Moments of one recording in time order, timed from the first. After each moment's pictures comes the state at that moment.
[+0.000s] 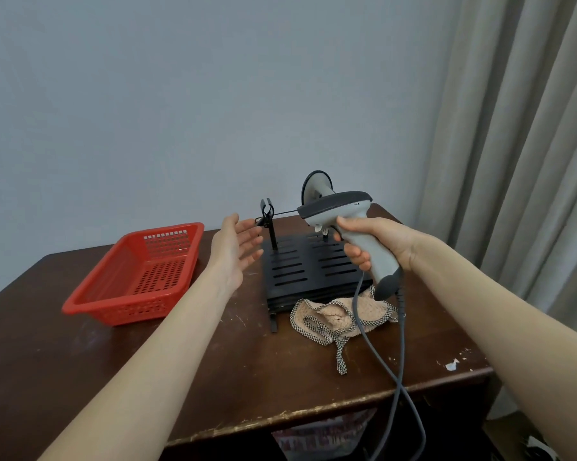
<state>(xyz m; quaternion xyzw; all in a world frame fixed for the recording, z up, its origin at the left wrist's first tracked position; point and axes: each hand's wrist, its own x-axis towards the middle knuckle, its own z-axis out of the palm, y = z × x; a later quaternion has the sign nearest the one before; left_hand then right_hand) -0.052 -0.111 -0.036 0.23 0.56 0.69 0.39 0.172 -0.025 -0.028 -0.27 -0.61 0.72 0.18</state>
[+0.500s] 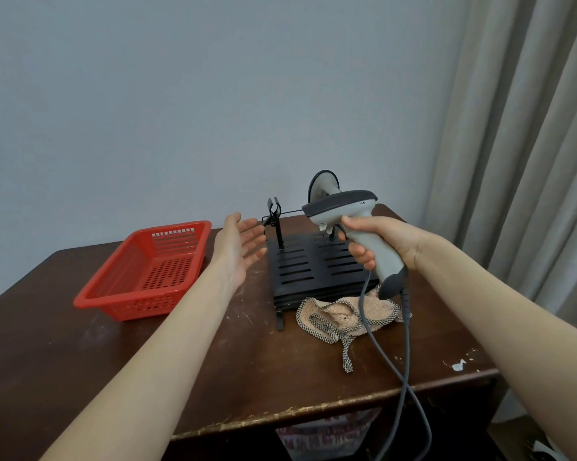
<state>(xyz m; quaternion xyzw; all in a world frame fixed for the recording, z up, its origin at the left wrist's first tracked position) -0.061 -0.112 -0.037 0.22 0.56 0.69 0.40 0.169 -0.028 -0.026 -0.27 -0.61 0.72 0.18</state>
